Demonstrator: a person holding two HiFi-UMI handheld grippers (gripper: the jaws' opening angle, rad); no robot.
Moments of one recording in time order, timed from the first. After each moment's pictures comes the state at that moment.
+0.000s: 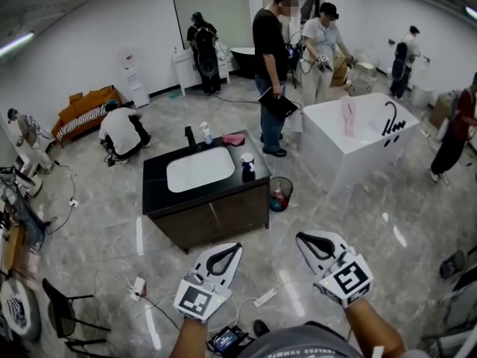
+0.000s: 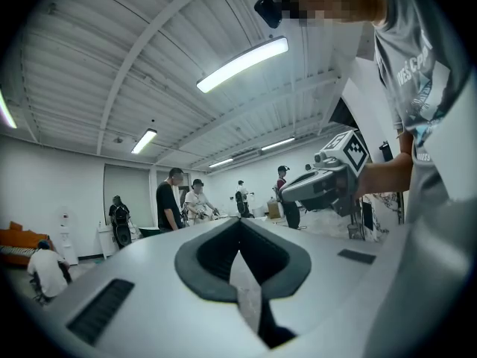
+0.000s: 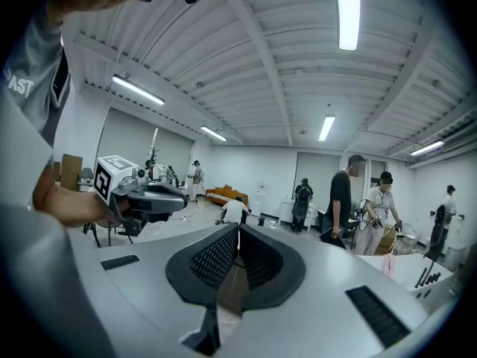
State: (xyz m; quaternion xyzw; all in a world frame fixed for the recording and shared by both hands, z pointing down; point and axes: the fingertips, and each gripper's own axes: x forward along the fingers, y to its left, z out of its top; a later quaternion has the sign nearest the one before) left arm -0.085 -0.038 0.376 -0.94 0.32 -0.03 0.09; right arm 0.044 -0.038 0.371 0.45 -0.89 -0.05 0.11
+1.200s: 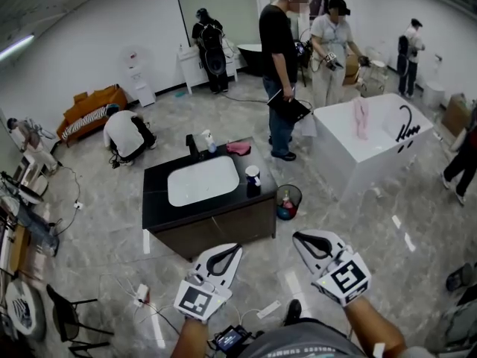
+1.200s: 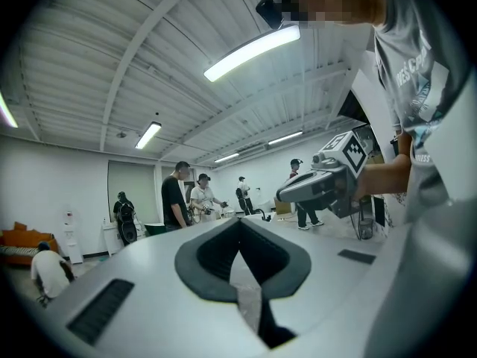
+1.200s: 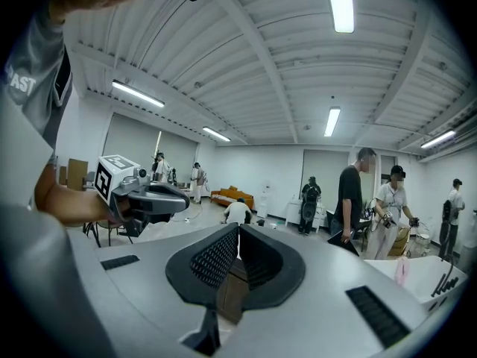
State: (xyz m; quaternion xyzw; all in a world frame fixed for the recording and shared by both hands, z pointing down) left arm -0.065 -0.152 0.382 -0.94 0.34 -0.04 0.08; right arm 0.058 -0.159 0.378 0.42 -0.90 -0.04 0.10
